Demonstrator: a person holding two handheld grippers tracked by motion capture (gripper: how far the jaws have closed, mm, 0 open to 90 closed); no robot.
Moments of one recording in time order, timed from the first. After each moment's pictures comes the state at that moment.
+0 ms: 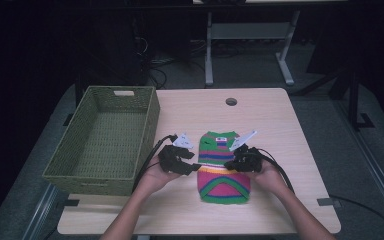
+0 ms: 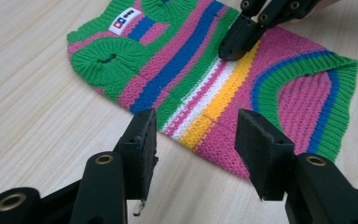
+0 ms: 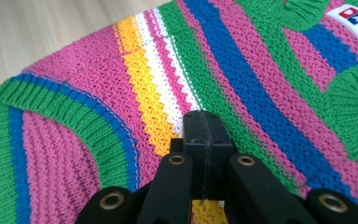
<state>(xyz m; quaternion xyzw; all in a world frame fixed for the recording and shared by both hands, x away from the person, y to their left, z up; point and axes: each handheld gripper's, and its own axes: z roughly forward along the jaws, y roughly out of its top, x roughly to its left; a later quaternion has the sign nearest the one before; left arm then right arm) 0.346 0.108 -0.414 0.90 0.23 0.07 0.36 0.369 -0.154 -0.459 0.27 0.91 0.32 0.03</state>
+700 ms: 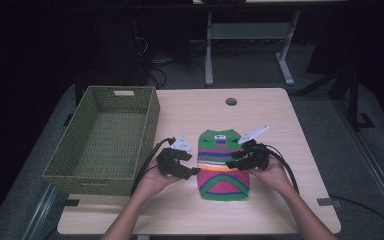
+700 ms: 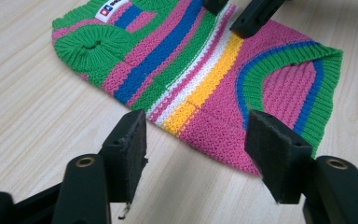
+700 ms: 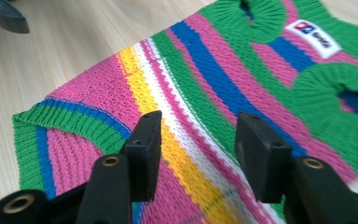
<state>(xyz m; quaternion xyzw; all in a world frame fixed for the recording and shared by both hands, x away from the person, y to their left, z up) 0.339 0.112 -0.417 0.90 0.24 0.06 0.36 0.371 -0.175 -0.445 0.30 0.88 0.37 0.02</state>
